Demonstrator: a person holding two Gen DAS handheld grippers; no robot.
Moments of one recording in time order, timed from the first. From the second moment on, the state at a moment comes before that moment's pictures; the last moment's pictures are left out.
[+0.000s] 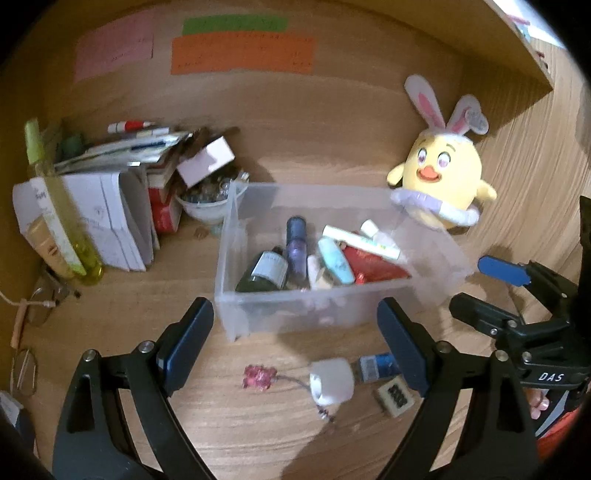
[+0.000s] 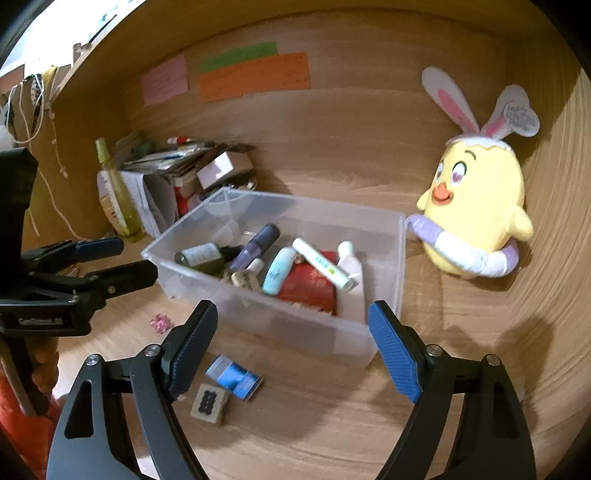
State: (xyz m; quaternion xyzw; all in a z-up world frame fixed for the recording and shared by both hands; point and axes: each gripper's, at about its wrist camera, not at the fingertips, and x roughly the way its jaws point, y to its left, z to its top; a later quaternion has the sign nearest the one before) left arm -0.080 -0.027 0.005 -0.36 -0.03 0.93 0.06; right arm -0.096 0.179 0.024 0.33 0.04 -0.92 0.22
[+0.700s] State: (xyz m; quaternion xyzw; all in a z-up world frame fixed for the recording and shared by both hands) left arm -0.067 -0.049 -0.044 -0.41 -0.04 0.91 0.05; right arm -0.106 0.123 -0.053 0.43 0.10 -0.85 0.27
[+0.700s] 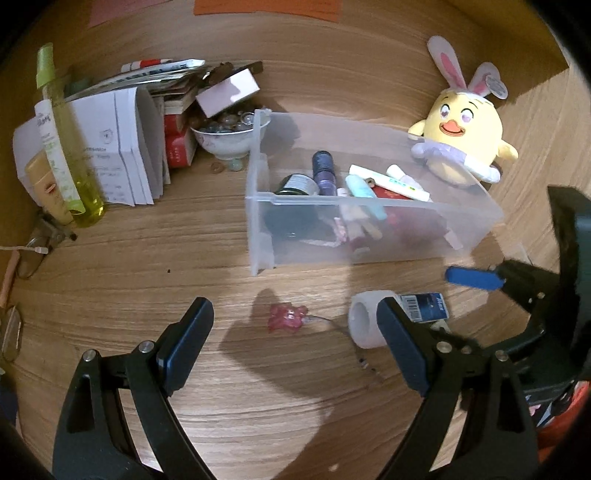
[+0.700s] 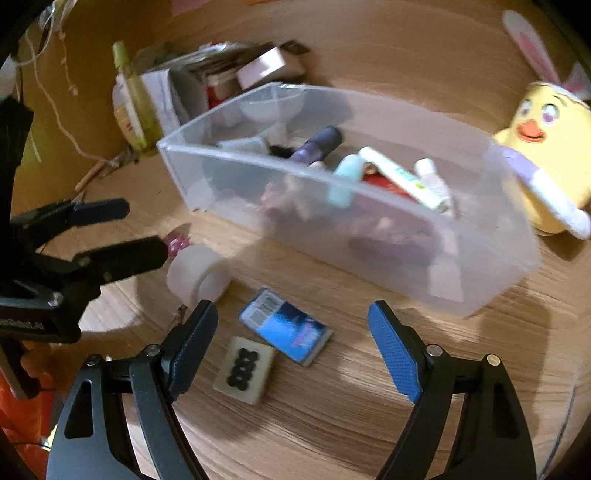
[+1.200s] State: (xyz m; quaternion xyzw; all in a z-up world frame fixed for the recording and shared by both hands) left arm -0.075 -0.031 -0.047 -0.41 -0.04 0.91 0.09; right arm -0.114 0.126 -0.060 0.43 0.11 -0.86 0.24
